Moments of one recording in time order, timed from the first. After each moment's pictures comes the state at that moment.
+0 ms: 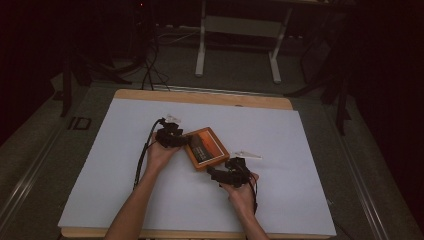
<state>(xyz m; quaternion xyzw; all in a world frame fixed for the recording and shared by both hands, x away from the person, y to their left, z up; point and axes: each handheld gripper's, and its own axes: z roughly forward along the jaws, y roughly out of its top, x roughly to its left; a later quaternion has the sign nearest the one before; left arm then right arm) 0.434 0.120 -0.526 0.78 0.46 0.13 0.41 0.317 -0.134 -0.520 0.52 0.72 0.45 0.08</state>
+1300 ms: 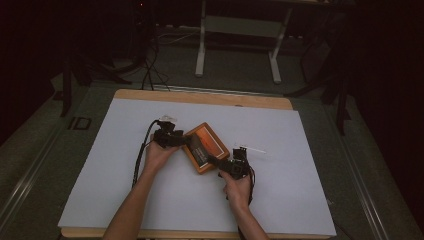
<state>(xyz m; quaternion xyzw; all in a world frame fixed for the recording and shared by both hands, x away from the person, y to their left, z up) 0.434 0.133 -0.529 0.76 0.46 0.08 0.45 0.345 -0.137 -0.524 0.60 0.64 0.48 -0.03</state>
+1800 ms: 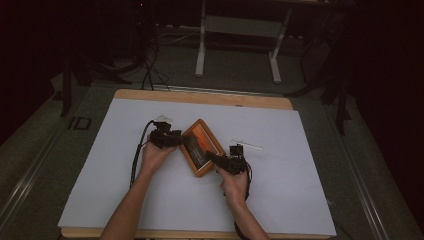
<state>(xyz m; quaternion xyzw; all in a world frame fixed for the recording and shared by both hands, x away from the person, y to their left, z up) 0.427 0.145 -0.524 0.75 0.45 0.07 0.47 0.350 -0.126 -0.514 0.56 0.65 0.51 -0.01</state>
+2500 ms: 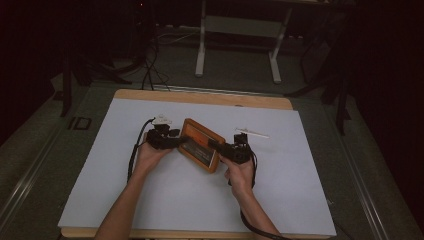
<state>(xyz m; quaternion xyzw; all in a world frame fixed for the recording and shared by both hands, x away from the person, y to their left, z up) 0.413 0.147 -0.508 0.78 0.40 0.11 0.46 0.365 -0.135 -0.477 0.51 0.67 0.54 0.00</state>
